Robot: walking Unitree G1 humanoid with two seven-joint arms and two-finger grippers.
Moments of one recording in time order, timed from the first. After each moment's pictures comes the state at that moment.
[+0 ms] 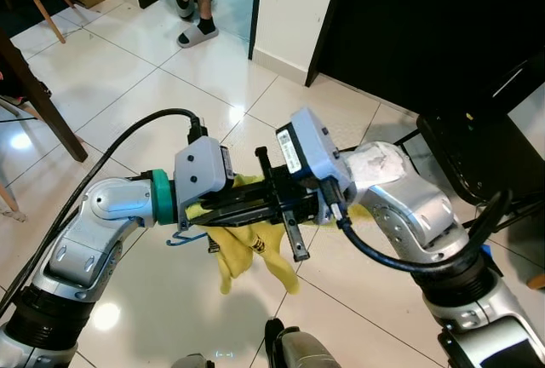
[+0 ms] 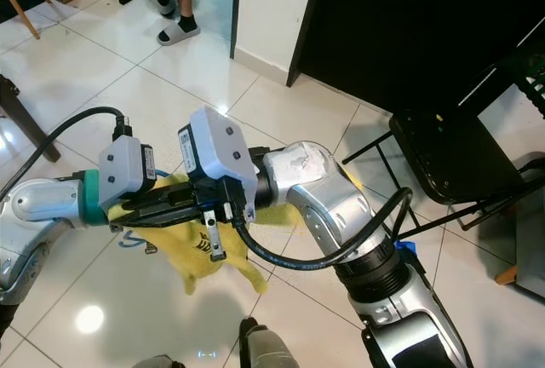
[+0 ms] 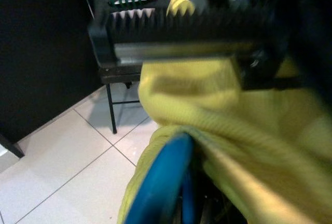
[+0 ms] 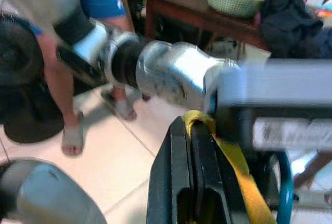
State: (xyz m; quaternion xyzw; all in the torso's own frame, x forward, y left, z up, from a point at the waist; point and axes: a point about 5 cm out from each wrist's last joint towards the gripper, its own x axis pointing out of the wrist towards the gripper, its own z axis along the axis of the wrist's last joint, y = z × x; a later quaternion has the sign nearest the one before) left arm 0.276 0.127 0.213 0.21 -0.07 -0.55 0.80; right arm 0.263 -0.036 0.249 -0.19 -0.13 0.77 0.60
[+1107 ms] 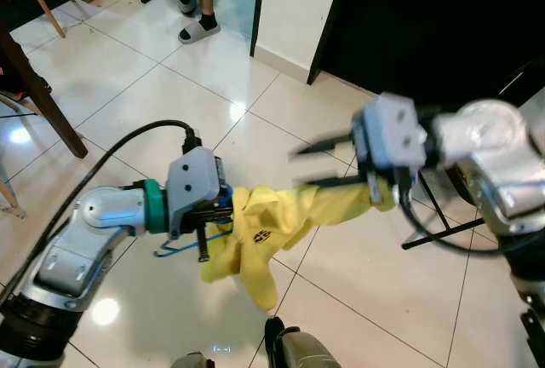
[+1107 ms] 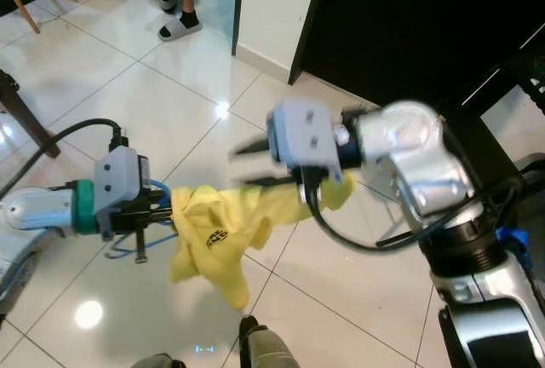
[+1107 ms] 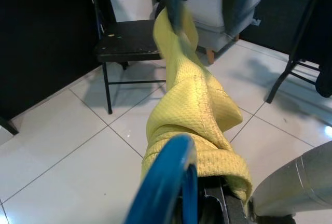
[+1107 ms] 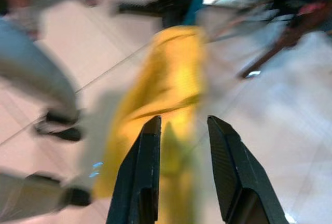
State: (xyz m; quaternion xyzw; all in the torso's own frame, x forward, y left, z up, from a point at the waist) left arm 0.271 0.143 0.205 0.23 -0.04 -0.55 0.80; right arm 0.286 -0.124 0.258 -0.37 -0.04 0.69 0.62
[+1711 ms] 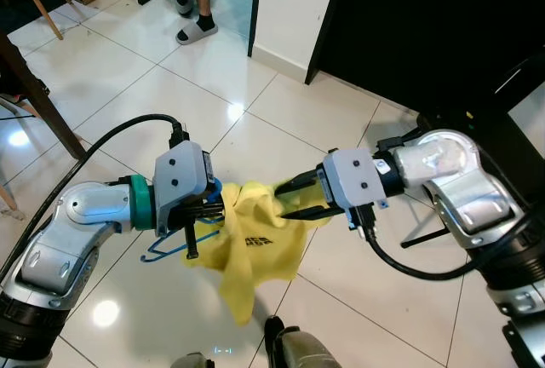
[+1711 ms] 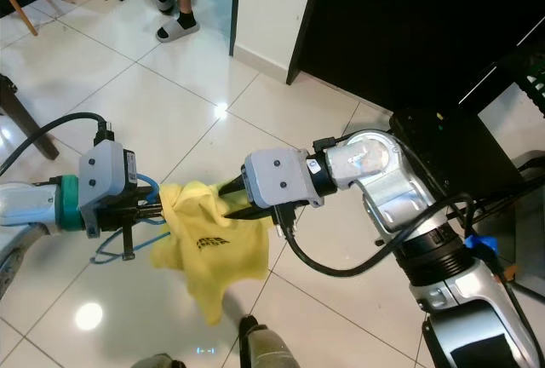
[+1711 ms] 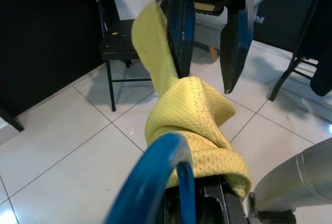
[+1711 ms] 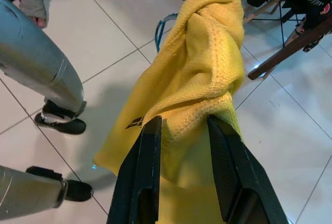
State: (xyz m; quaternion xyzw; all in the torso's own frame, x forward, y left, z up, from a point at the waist) left arm 0.268 0.150 0.211 0.23 -0.03 -0.55 0.80; right arm 0.296 -0.107 0.236 -0.38 -0.05 0.69 0.62
